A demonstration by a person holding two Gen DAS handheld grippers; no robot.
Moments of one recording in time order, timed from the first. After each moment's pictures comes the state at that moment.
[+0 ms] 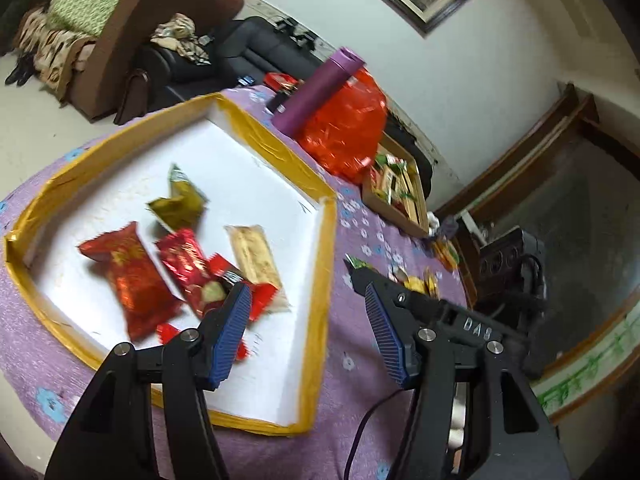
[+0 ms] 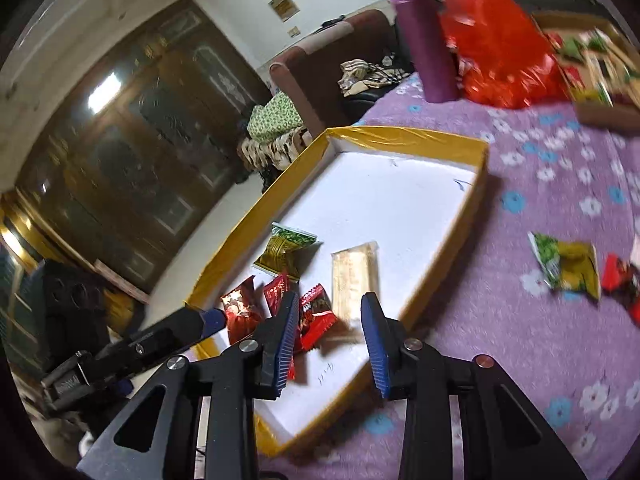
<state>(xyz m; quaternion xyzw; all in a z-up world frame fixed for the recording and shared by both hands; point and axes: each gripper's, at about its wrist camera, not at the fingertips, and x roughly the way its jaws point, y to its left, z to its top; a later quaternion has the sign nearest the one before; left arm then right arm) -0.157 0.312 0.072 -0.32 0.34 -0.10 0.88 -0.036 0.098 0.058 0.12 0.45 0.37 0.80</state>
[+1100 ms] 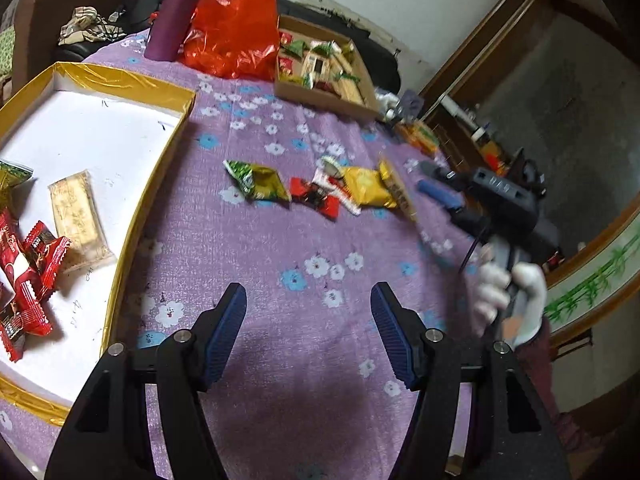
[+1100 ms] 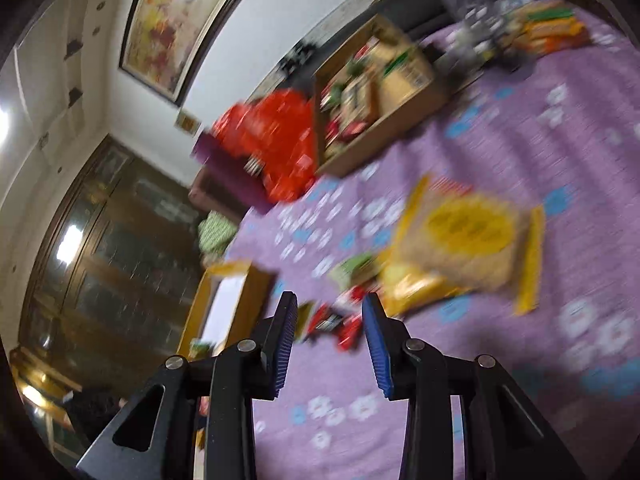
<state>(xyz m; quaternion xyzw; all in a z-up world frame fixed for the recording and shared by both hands) -0.115 0.147 0.074 -0.17 0.45 -0.17 0.86 0.011 -0.189 0.054 0.30 0.39 0.19 0.85</state>
